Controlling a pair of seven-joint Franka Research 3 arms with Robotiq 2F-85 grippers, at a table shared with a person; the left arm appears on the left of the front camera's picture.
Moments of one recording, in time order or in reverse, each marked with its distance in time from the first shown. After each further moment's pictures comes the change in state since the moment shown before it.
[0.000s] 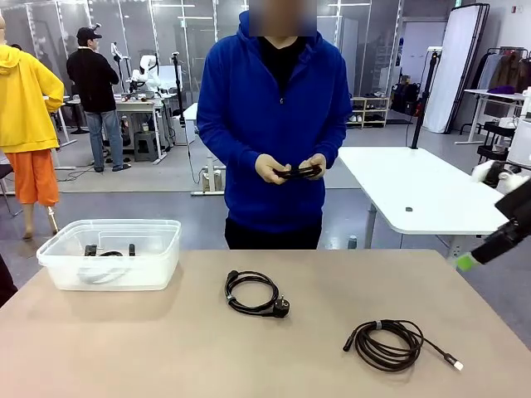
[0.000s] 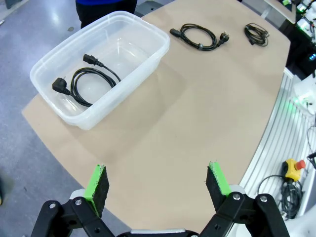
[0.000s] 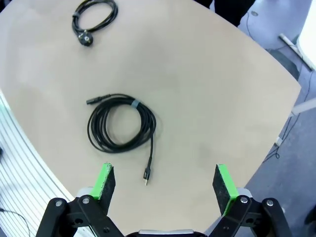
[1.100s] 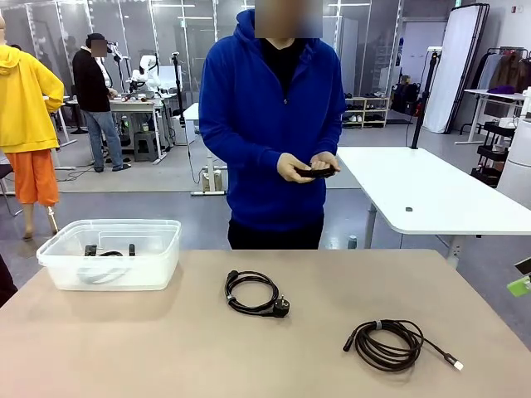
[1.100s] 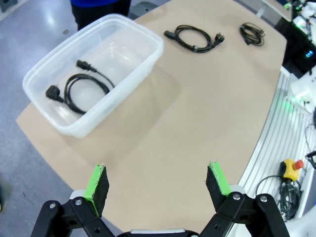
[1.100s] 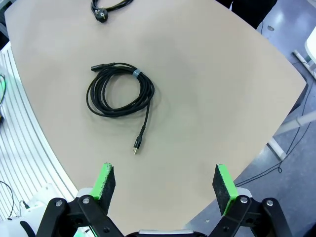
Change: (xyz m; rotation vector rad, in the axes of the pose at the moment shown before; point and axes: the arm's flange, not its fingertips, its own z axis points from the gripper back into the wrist) left arm 0.015 -0.007 -0.013 -0.029 0.001 -0.027; right arm -0.070 -0.039 0.015 0.082 -0.050 0.085
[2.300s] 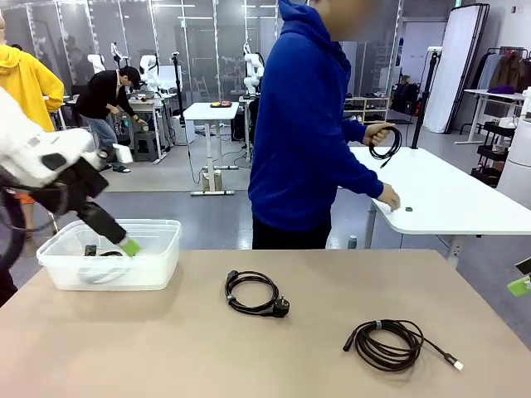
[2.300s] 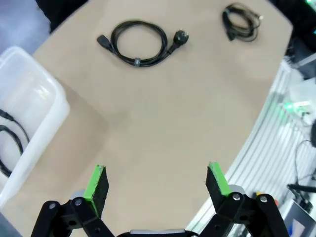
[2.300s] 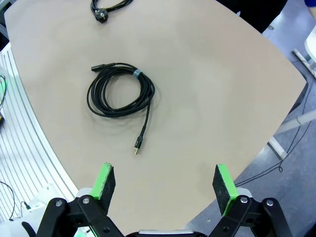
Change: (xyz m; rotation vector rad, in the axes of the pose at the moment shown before) left arm 0.164 -0.183 -0.205 0.023 0.261 0.008; right arm 0.000 0.001 0.001 0.001 -0.001 -0.008
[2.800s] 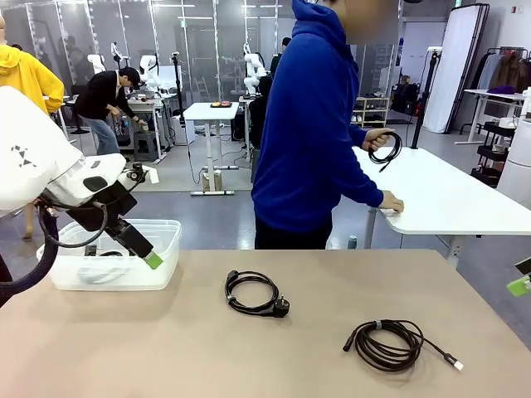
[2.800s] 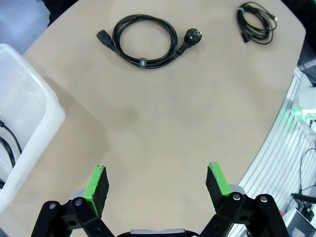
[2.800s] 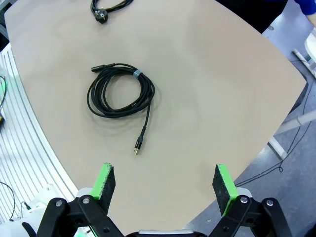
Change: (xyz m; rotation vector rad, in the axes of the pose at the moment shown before) left arm 0.008 0.012 -0.045 -0.001 0.024 0.024; right arm 0.000 0.000 0.000 0.001 -0.001 -0.001
